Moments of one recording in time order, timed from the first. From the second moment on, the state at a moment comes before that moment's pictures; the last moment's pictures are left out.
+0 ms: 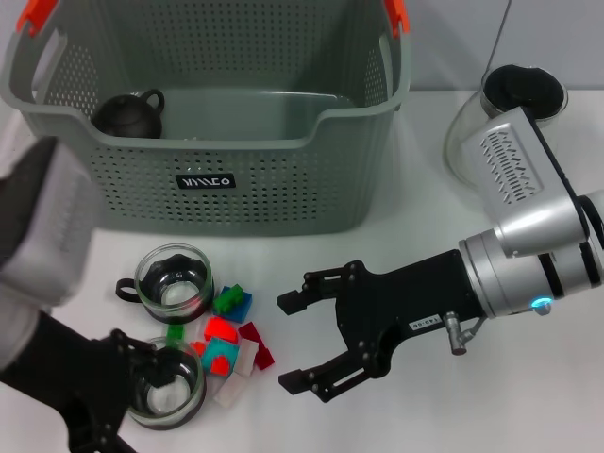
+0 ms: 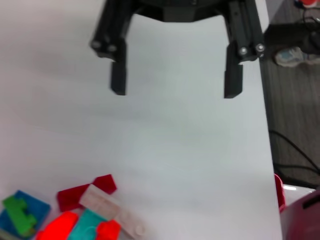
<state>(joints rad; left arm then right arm) -0.36 -2.17 1.10 1.56 2.51 2.02 -1.71 0.64 2.10 -1.38 -0.80 -1.81 -1.49 1.51</state>
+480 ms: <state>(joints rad) -0.38 -2.17 1.23 1.49 2.55 1.91 -1.81 0.65 2.10 -1.38 -0.80 -1.81 -1.48 1.51</state>
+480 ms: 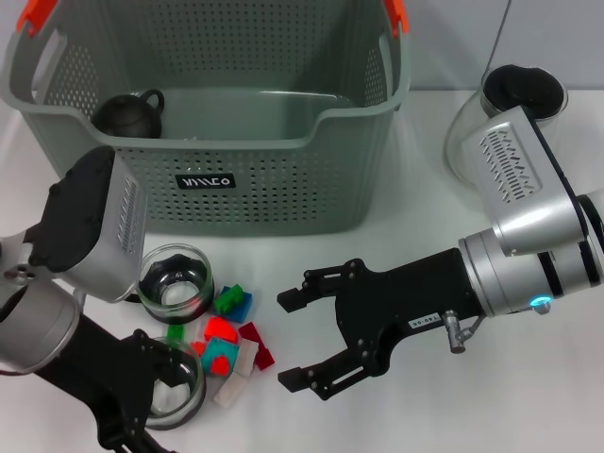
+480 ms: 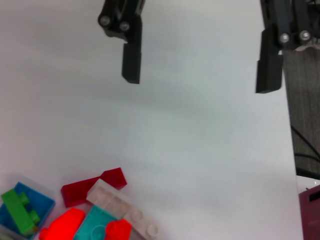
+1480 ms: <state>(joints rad) -0.42 -2.17 1.26 1.33 2.62 1.81 -1.86 0.65 2.10 -1.37 -0.80 -1.81 -1.48 1.50</state>
